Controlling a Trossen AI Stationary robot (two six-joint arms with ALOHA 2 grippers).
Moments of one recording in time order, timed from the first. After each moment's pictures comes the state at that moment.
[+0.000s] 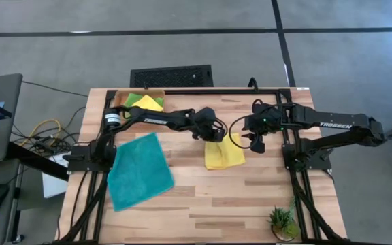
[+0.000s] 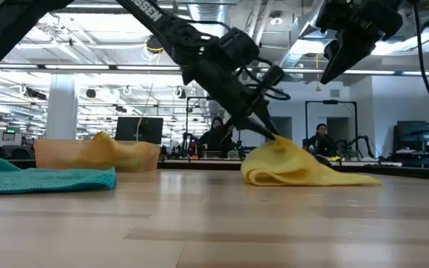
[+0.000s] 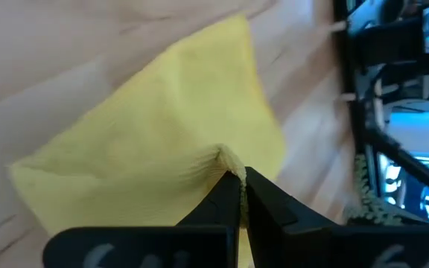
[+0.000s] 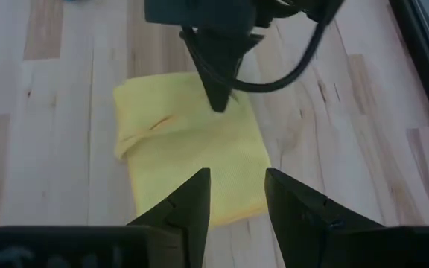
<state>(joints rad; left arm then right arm) 0.21 2.11 1.48 -0.12 0.28 -1.04 -0.17 1.02 0.89 -0.79 -0.02 -0.13</state>
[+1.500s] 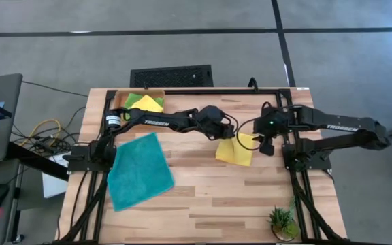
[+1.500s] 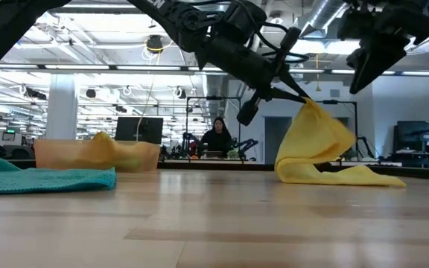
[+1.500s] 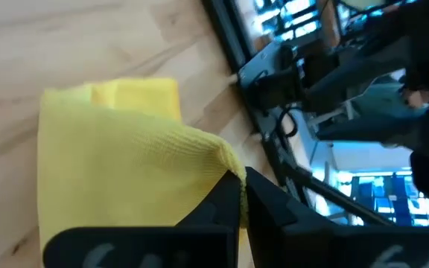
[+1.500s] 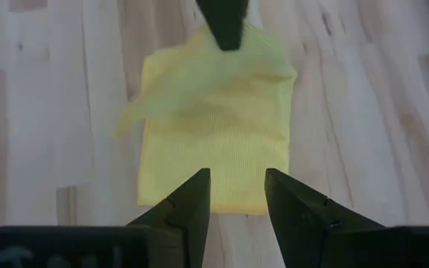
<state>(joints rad) 0.17 2.11 1.58 0.06 0.19 -1.06 -0.19 0.90 0.82 -0.94 -0.02 -0.07</state>
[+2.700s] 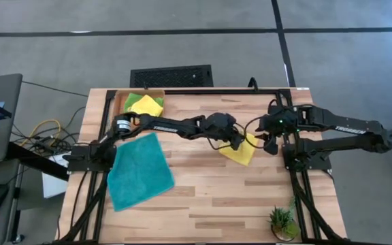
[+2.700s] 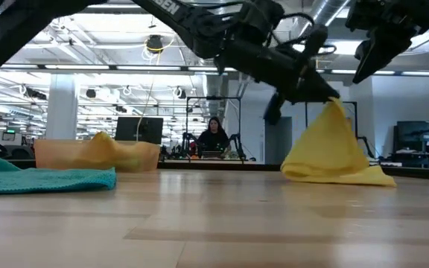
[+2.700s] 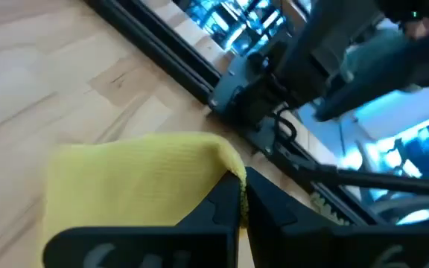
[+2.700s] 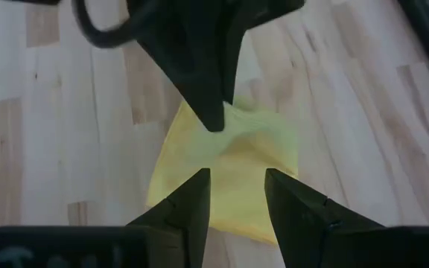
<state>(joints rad) 0.11 2.24 1.71 0.18 0.10 -0.68 -0.19 0.80 0.82 -0.95 -0.02 -0.03</state>
